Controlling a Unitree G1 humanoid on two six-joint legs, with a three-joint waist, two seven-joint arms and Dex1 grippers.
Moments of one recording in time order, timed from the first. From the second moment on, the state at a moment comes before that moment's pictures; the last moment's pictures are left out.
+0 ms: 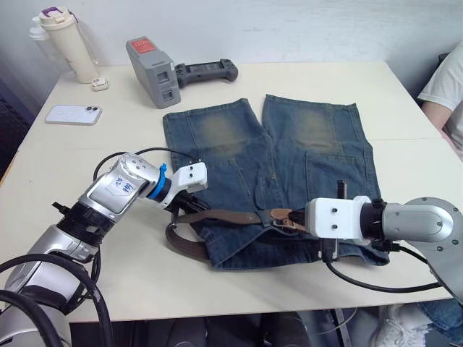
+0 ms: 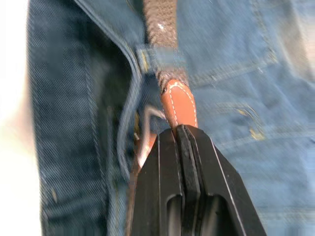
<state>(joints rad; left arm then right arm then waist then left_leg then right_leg) -0.84 0.77 -0.53 0.17 -0.25 0.54 -1.22 -0.29 -1.09 0.08 -0.78 0.16 0.61 0.95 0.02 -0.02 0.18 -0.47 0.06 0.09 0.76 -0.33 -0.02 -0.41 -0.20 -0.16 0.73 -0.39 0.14</state>
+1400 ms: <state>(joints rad) -0.82 0.73 -0.46 0.28 -0.01 0.22 -1.35 0.01 -1.23 -0.49 -0.44 0.11 0.28 1.19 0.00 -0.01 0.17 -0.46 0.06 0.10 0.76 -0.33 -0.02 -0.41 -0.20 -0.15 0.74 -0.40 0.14</state>
